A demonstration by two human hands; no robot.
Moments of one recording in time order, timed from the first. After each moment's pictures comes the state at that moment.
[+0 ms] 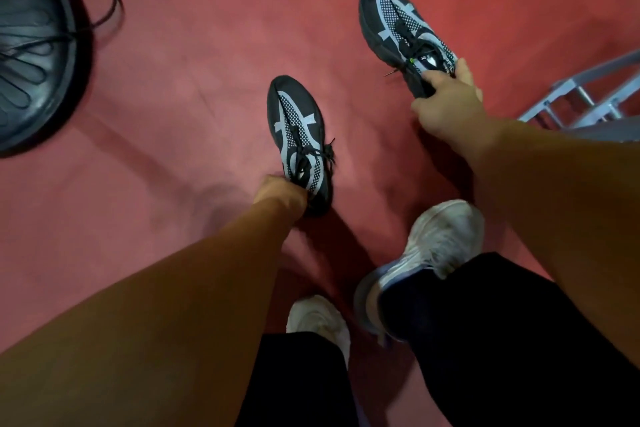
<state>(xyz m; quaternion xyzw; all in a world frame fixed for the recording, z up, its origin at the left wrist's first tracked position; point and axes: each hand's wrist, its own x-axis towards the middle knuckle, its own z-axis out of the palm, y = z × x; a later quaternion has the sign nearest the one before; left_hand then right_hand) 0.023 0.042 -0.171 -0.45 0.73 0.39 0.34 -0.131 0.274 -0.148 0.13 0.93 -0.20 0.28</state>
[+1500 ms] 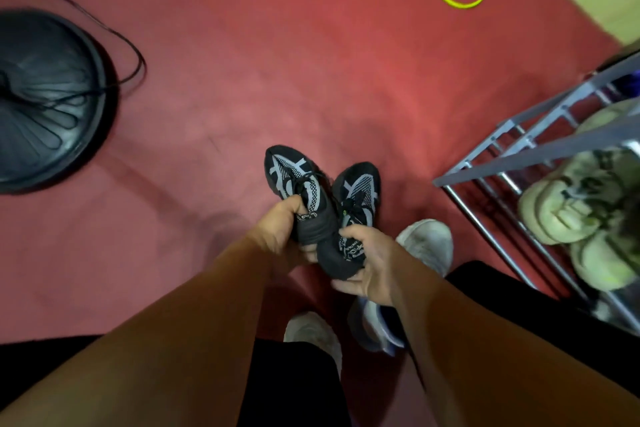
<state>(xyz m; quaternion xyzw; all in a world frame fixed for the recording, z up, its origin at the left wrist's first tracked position) 0.037 0.058 -0.087 -0.47 0.44 0.67 0.37 0.048 0.221 -0.087 0.48 0.50 -0.55 0.47</state>
